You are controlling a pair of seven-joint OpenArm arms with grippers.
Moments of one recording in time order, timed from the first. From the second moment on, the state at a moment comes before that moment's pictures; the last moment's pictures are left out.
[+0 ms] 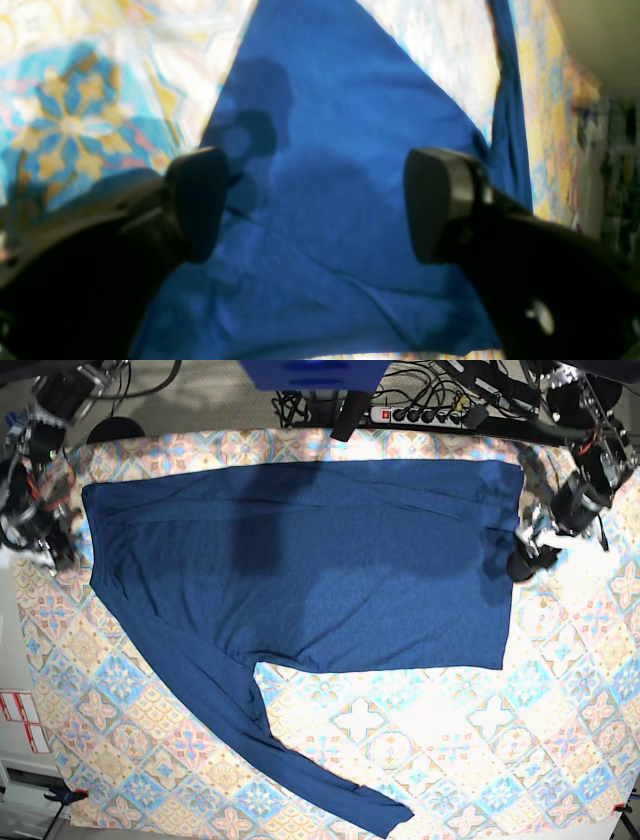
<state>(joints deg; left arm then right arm) 15.8 -12.9 -35.9 96.5 -53.6 -7.1 57.8 -4.3 18.0 40.1 76.7 50.7 1.7 -55.7</state>
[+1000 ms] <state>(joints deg) -24.4 -12.8 -26.3 48.4 -19.8 -7.1 41.7 6.9 17.7 23.0 74.0 43.2 1.4 -55.4</state>
